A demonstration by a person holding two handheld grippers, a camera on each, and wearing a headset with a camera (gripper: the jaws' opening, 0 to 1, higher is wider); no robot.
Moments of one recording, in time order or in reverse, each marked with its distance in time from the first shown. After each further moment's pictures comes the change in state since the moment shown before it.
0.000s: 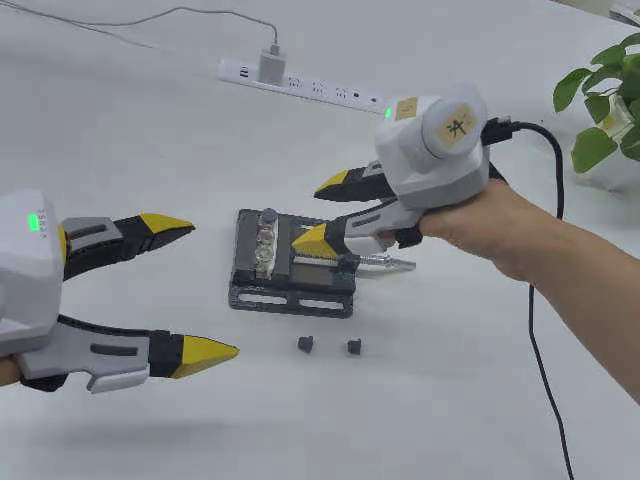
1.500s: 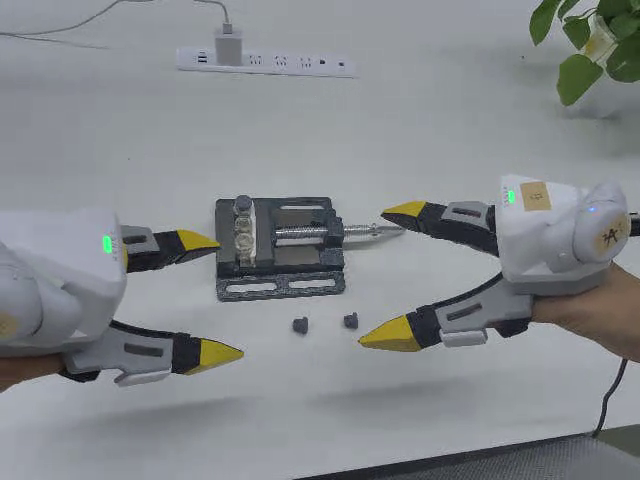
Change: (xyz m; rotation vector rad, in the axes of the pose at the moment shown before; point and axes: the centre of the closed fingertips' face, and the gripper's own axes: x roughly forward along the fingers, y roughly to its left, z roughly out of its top) left arm 0.049 -0.018 -0.027 0.236 0.242 -0.191; right arm -0.057 0.049 -0.077 0.070 -0.233 -0.021
